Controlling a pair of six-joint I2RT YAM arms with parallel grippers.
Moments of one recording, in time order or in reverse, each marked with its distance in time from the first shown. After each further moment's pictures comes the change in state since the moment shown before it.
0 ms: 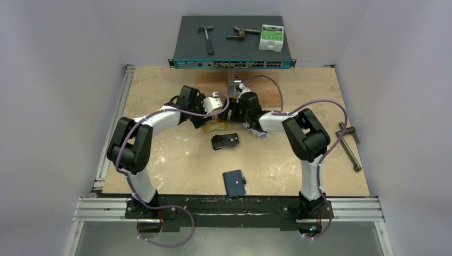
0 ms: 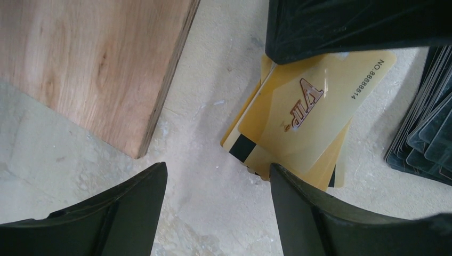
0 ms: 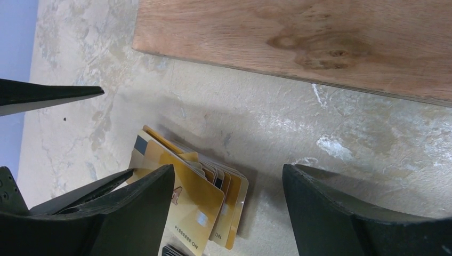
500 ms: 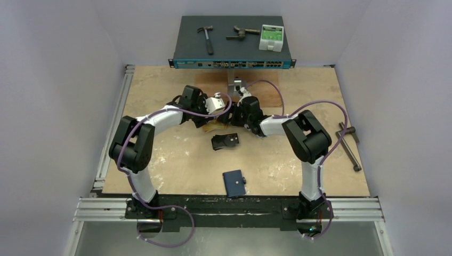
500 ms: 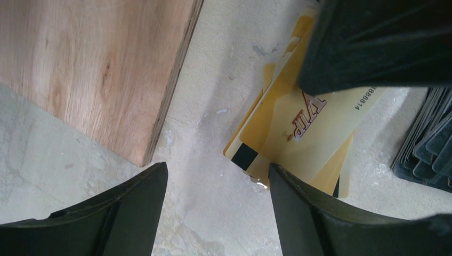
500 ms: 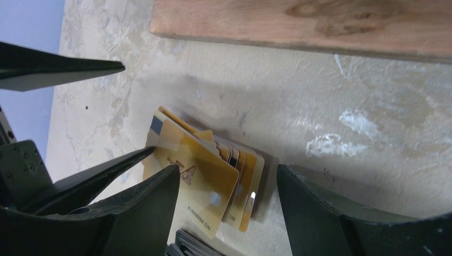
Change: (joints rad) left arm -0.022 0.015 0.022 0.001 -0.028 0.012; right arm 0.012 -0.015 -0.082 0.106 -0.036 0.063
